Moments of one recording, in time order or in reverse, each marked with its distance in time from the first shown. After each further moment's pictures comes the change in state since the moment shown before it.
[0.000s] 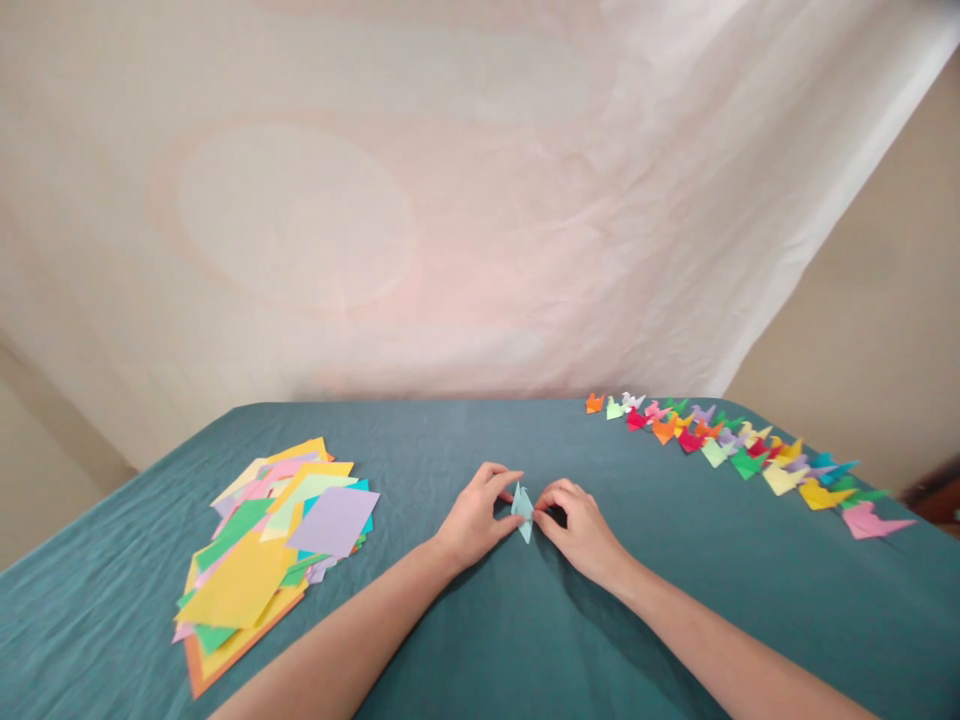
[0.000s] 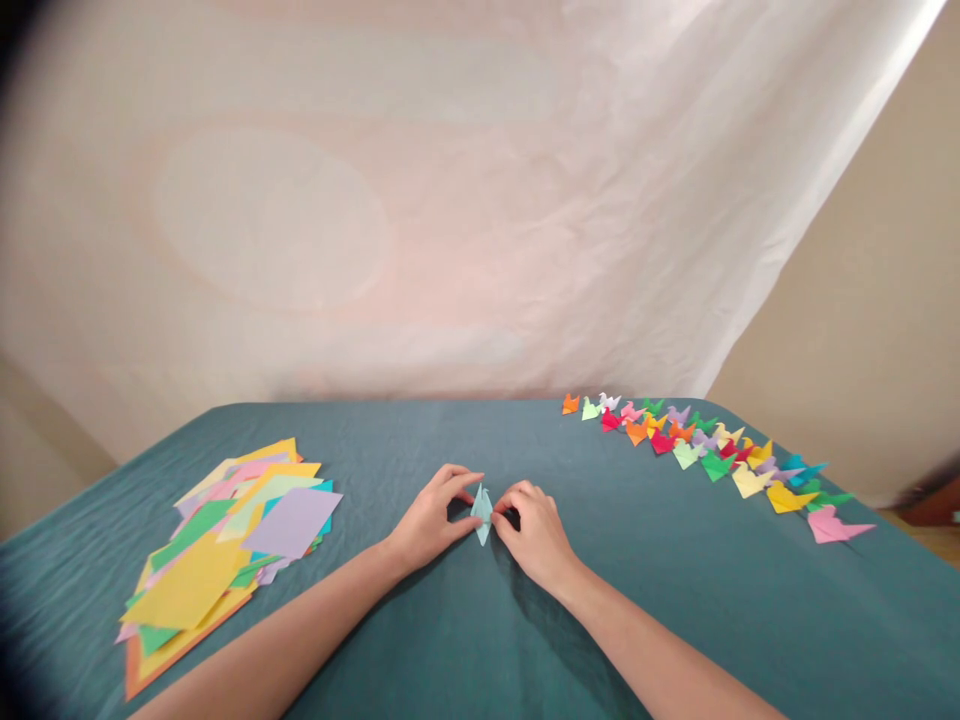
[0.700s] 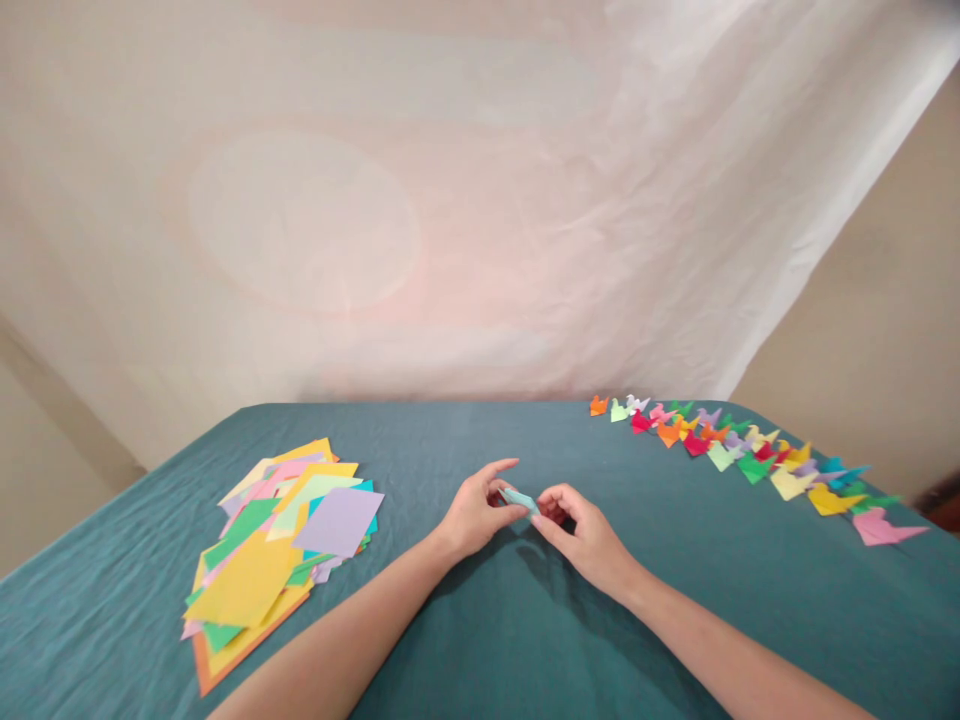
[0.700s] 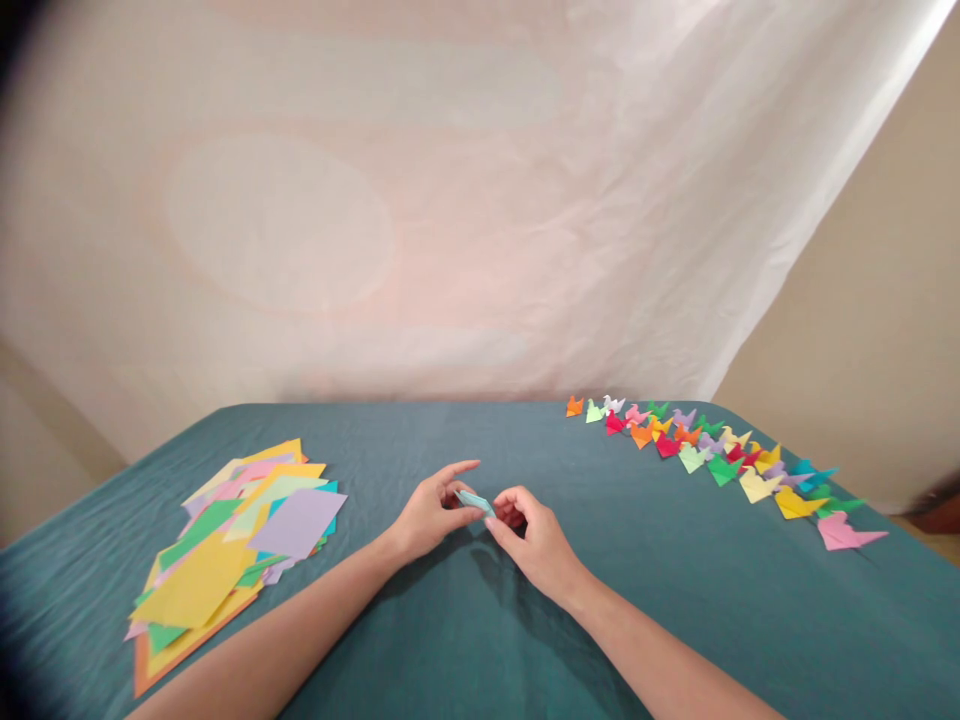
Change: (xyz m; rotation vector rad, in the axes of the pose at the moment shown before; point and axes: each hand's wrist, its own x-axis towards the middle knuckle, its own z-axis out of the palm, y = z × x) left_hand 0.006 -0.002 -0.001 -0.388 0.009 -0.232; right_hand -0.007 -0.012 -0.003 0.427 -0.038 0.018
